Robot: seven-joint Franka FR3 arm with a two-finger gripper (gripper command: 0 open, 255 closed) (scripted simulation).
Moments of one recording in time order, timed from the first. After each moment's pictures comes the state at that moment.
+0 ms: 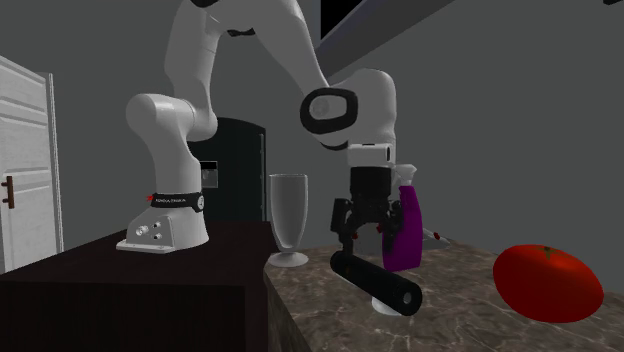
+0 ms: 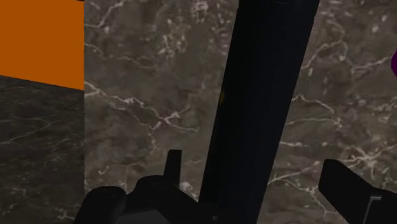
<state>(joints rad) -0.28 0.31 -0.14 -2.32 -0.20 2.64 0.81</state>
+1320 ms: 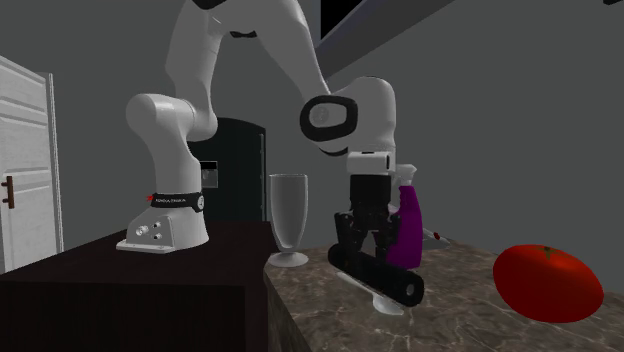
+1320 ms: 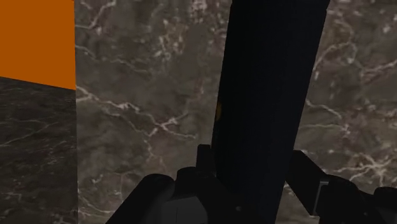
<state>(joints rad) -0.28 0.34 -0.14 -2.32 -0.20 2.67 0.82</state>
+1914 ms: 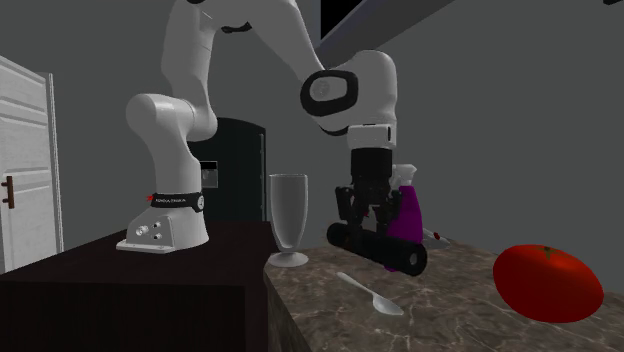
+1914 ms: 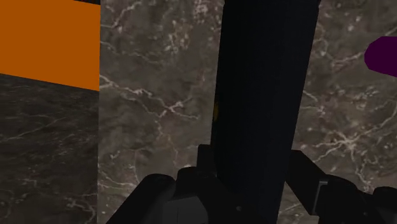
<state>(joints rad) -0.28 0.24 -0.13 -2.32 -0.20 2.56 0.80</state>
